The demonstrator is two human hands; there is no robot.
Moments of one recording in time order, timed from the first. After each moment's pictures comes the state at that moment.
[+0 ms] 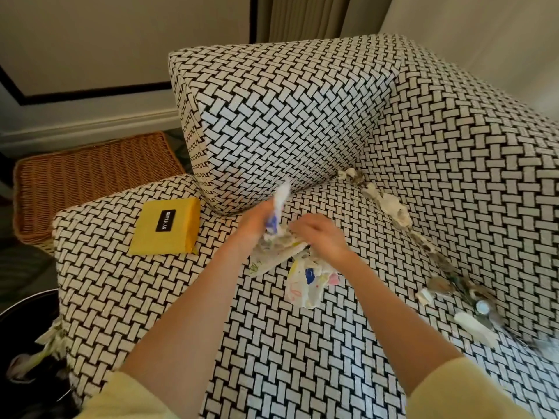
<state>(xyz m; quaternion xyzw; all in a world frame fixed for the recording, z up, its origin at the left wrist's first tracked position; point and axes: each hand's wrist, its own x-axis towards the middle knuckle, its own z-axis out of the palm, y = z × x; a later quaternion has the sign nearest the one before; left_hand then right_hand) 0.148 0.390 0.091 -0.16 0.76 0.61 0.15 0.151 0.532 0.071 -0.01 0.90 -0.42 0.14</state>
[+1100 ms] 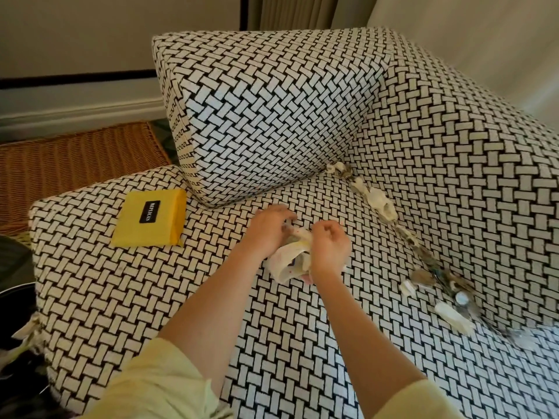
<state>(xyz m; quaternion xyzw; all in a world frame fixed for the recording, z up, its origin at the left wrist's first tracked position) 0.147 0.422 0.055 0.10 0.94 0.31 0.10 0.186 0.524 0.066 0.28 0.75 -0.59 -0.12</state>
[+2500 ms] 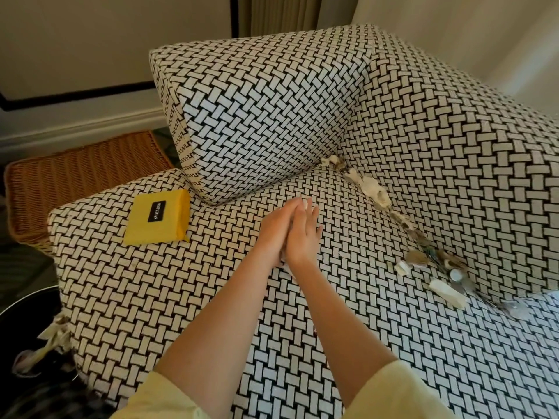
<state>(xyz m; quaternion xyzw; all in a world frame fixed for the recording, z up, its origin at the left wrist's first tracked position) 0.190 0.446 0.097 -0.18 0.60 0.75 0.22 0.209 0.492 0.088 0.17 0.80 -0.57 0.01</state>
